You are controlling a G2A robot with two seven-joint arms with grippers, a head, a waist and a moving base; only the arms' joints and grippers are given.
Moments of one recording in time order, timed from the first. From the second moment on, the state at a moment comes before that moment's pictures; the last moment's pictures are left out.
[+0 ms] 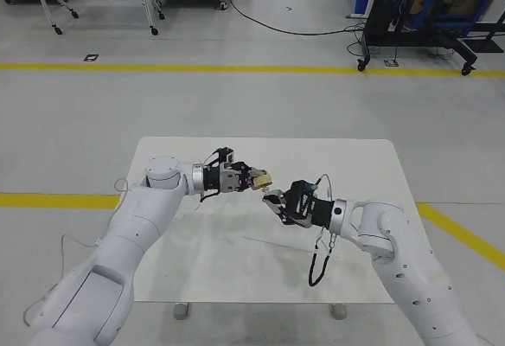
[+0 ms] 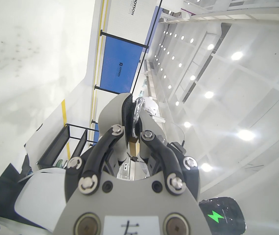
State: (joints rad) left arm 0.62 -1.38 -0.88 -0.66 -0.66 0.10 -1.28; right arm -1.28 -1.16 1.22 -1.77 -1.15 -0.80 0.35
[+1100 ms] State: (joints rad) left arm 0.70 -1.35 -0.96 -0.81 -0.61 -0.02 -1.22; right arm -1.40 -1.12 1.35 -1.88 -1.45 -0.69 0.14
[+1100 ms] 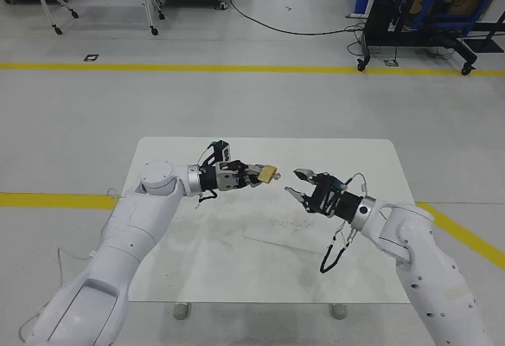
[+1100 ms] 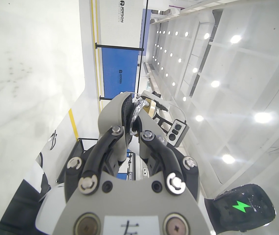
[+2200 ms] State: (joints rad) left arm 0.70 -1.34 -0.93 -0.83 -0.48 -0.02 -1.25; right arm -1.44 -1.07 1.25 -2.00 -2.28 -0.63 -0.10
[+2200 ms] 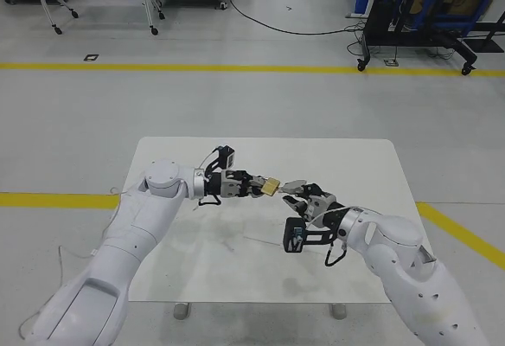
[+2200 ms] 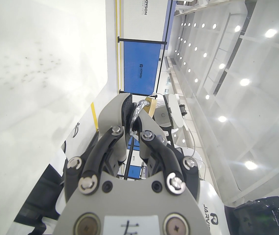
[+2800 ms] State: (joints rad) left arm 0.69 -1.35 -0.91 -0.81 -0.47 -0.02 -1.27; right arm -1.39 -1.07 1.19 -1.93 -2.29 -0.63 -0.06
